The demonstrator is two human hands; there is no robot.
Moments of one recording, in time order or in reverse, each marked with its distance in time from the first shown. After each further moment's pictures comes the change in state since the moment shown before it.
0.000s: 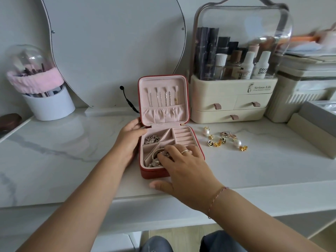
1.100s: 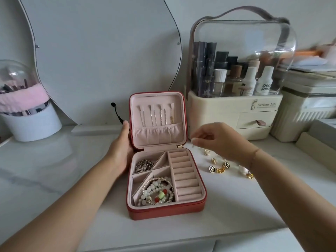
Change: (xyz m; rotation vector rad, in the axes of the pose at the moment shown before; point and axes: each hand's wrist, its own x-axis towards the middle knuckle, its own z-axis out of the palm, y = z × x) left_hand 0.062 0.001 0.010 -0.201 -0.027 -0.157; right_hand 0.069 0.134 -0.042 0.589 0.103 0.216
